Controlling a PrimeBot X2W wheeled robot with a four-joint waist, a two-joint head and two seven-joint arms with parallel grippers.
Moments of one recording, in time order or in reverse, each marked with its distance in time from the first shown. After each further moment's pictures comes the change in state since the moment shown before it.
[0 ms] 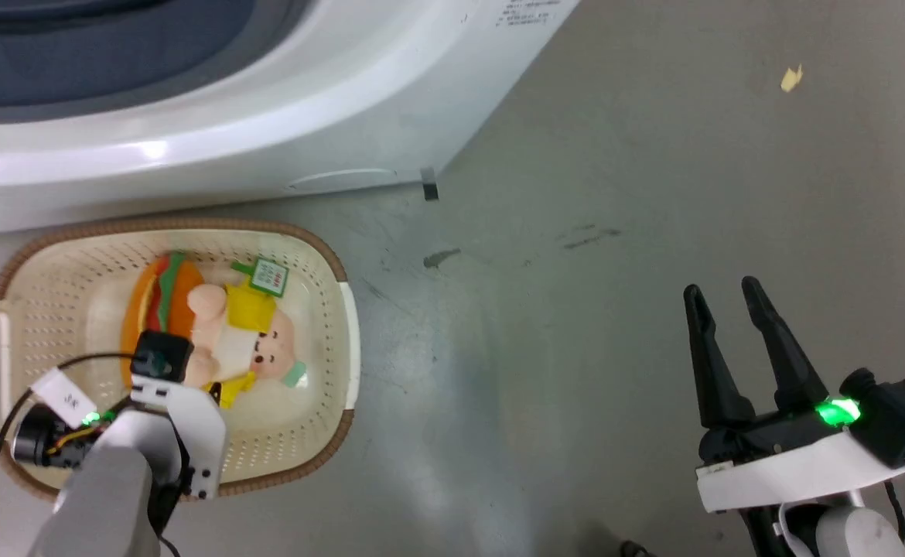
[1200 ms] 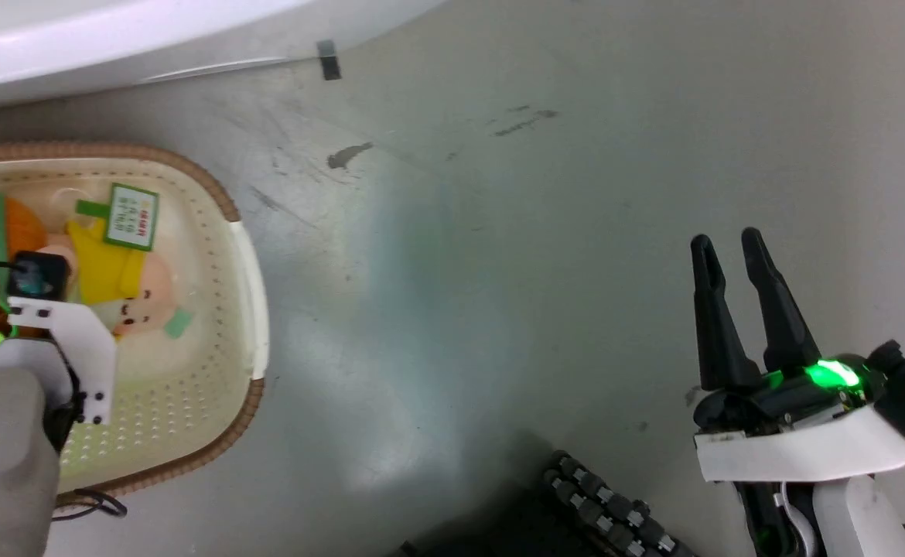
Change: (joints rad) left arm -0.296 0.144 -0.077 0.331 -0.076 0.046 0.031; right arm -0.071 0.000 0.046 -0.019 0.176 0.000 -0.077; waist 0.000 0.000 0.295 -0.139
